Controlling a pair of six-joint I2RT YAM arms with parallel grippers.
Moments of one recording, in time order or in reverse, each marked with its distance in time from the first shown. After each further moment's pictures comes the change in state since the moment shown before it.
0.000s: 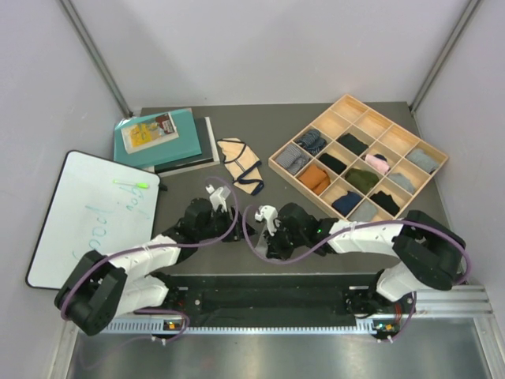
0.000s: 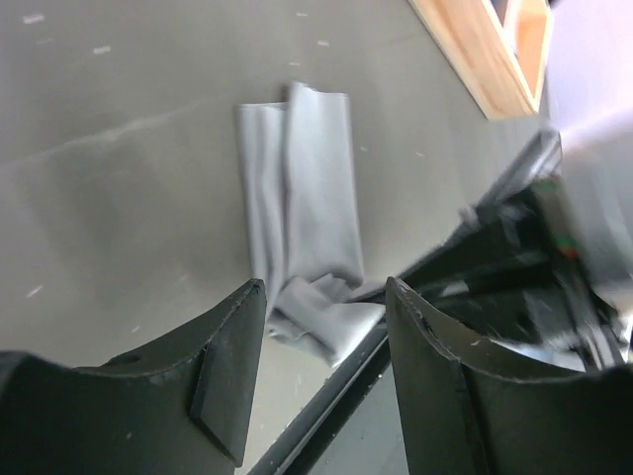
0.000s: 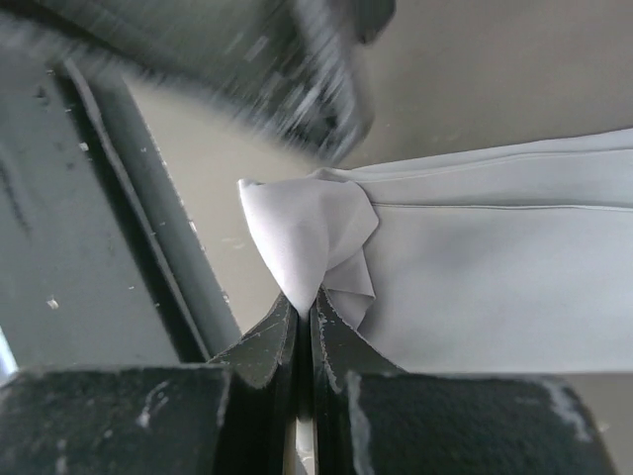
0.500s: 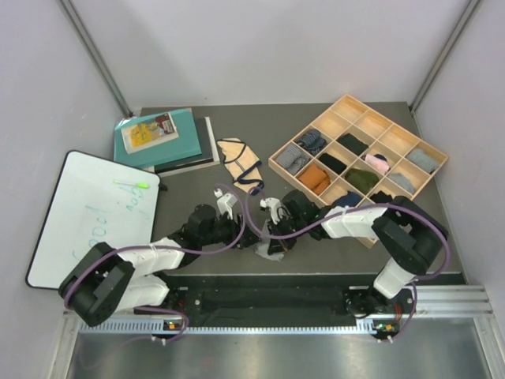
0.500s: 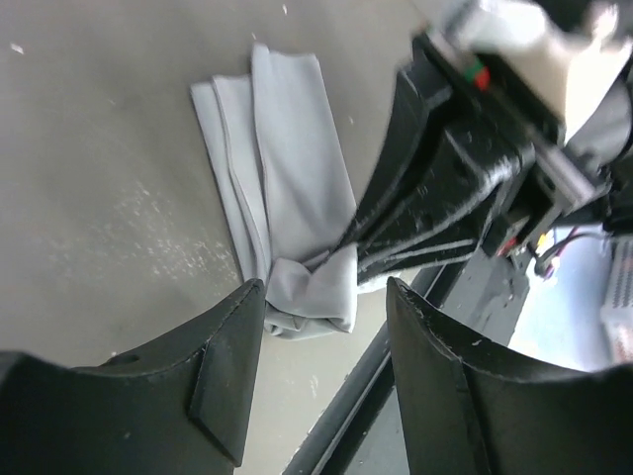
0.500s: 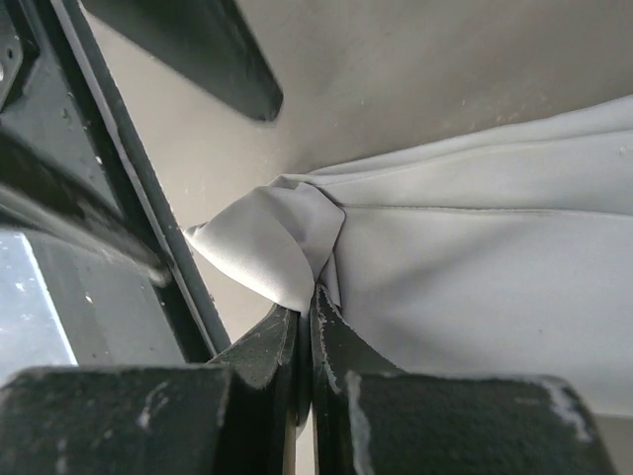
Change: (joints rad) left arm -0.069 0.059 -0.067 0.192 0.023 0.098; right arm -0.175 0.154 0.059 -0.011 -0.270 0.041
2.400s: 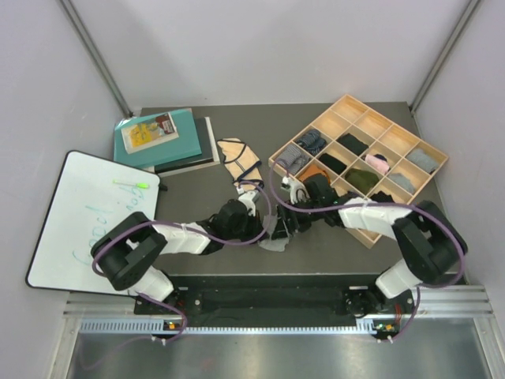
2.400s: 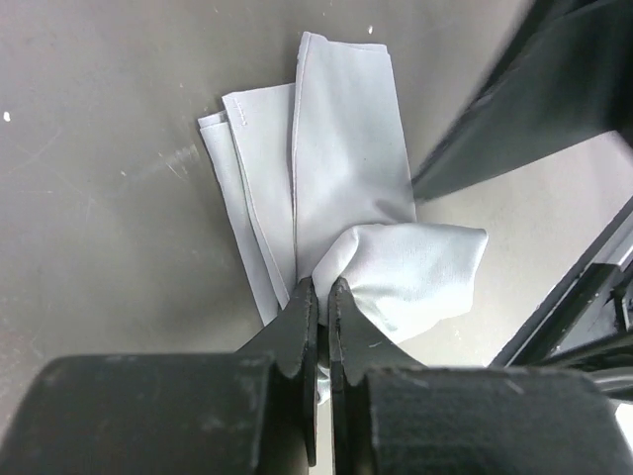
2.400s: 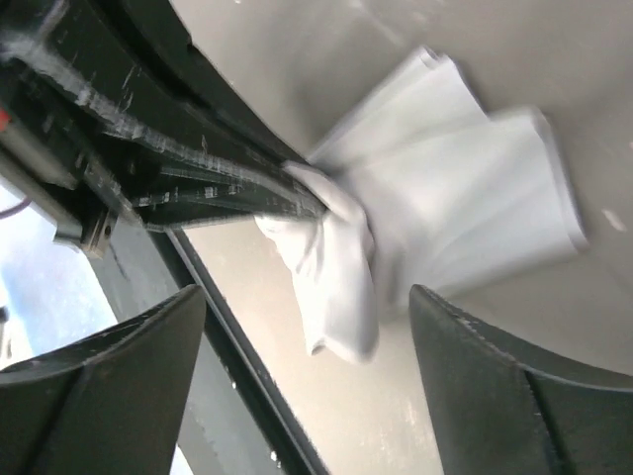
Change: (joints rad) left arm -0.168 0.314 0.220 -0.094 -0.284 0.046; right arm -0.196 -0.061 0.033 -0.080 -0.098 0.112
